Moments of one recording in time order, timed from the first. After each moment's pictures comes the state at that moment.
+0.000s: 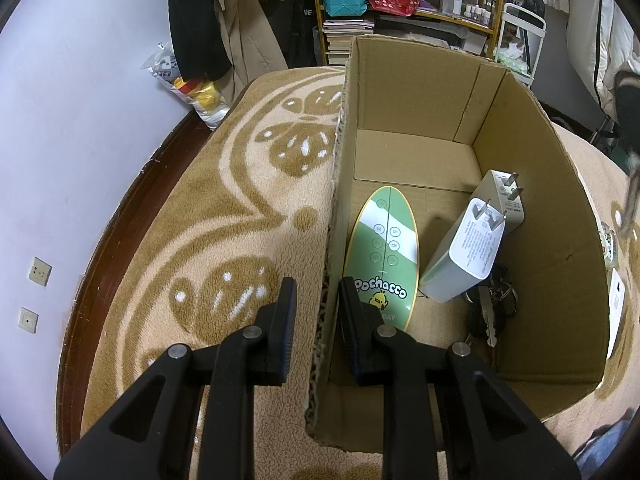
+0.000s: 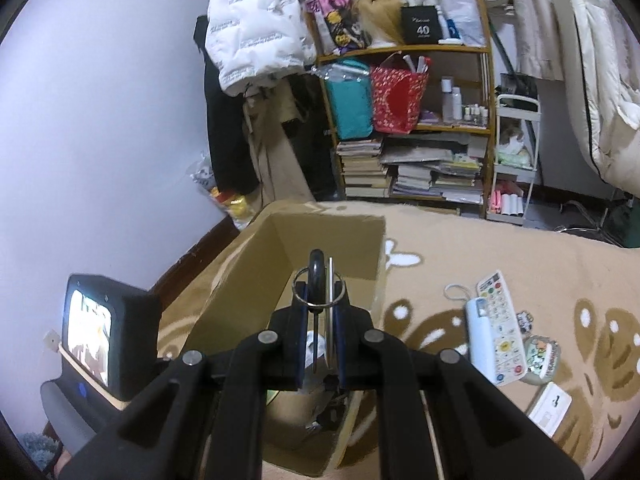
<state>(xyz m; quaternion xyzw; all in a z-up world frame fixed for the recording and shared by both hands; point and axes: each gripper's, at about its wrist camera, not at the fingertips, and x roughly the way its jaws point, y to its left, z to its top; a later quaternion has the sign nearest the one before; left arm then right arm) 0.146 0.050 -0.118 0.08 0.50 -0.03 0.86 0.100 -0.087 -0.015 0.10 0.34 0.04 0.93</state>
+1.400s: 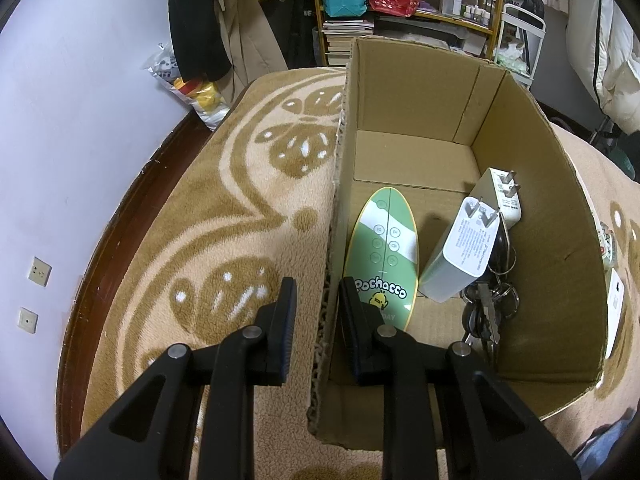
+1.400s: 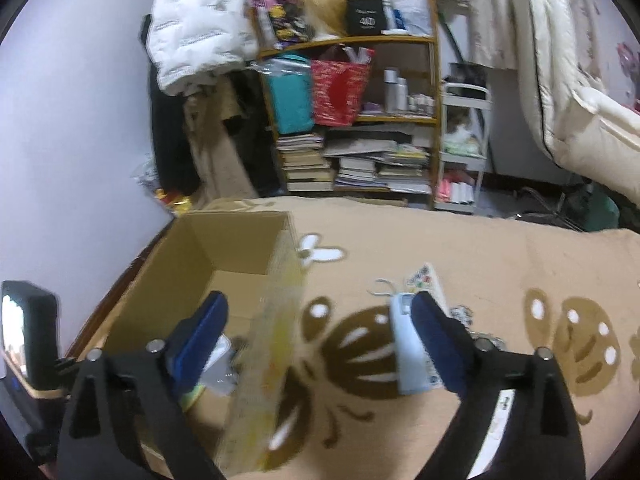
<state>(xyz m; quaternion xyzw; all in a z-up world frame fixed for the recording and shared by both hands) 0.144 0.048 -0.115 0.08 0.50 -0.03 0.86 0.103 -0.149 -0.029 0.10 0.36 -0.06 0.93</state>
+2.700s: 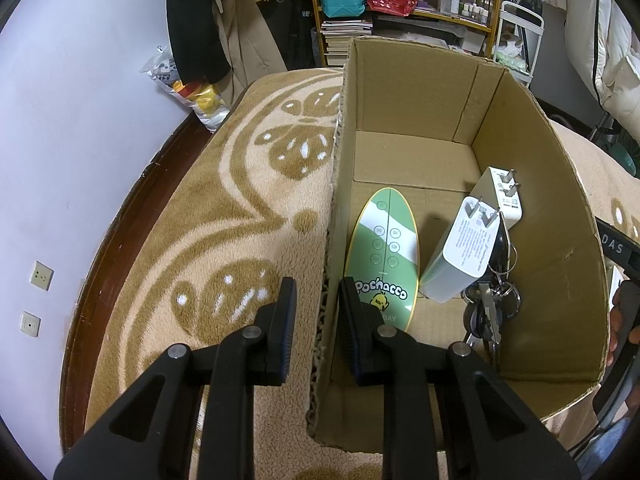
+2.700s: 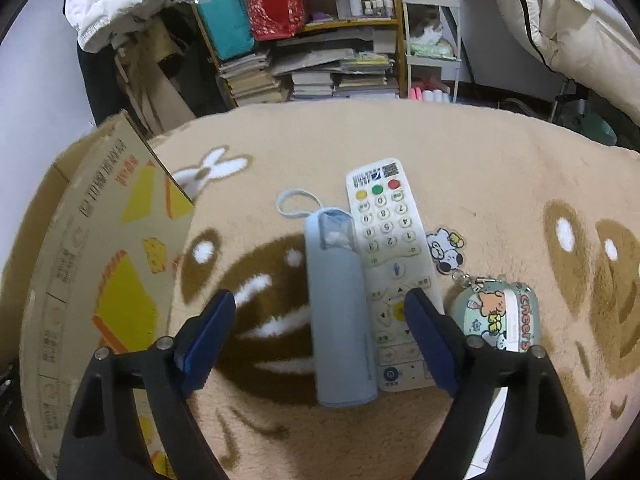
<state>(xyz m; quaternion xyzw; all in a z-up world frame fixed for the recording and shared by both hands) 0.144 0.048 -0.114 0.09 0.50 -0.03 0.86 0.142 -0.222 -0.143 0.15 0.48 -0.09 0.86</state>
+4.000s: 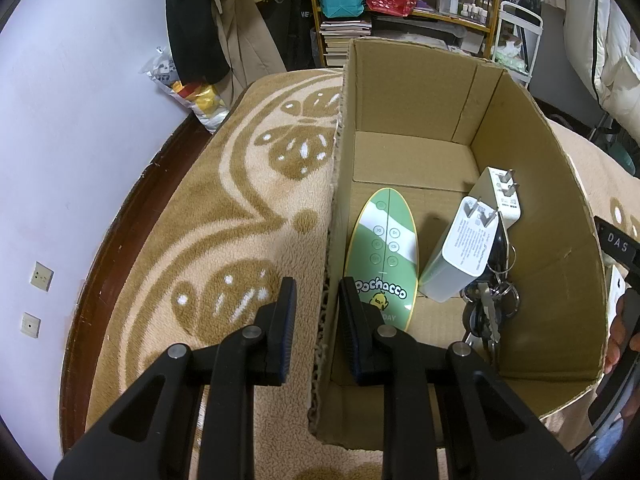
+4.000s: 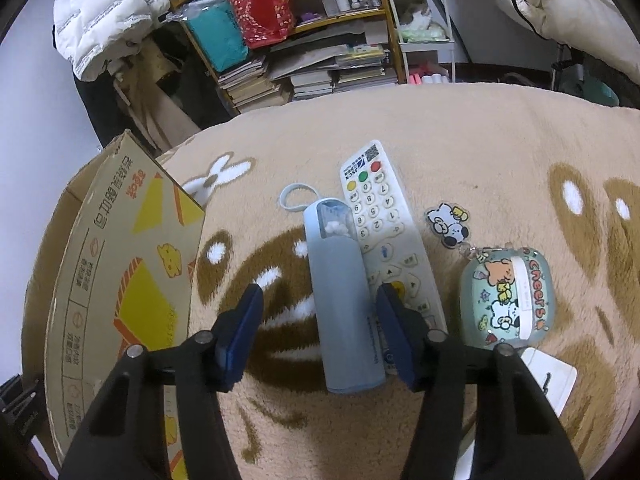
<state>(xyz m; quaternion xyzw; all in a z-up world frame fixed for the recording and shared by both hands) 0.146 0.049 -0.113 0.09 0.50 -0.03 0.86 0.130 -0.227 -0.145 0.21 0.46 -0.08 0.86</state>
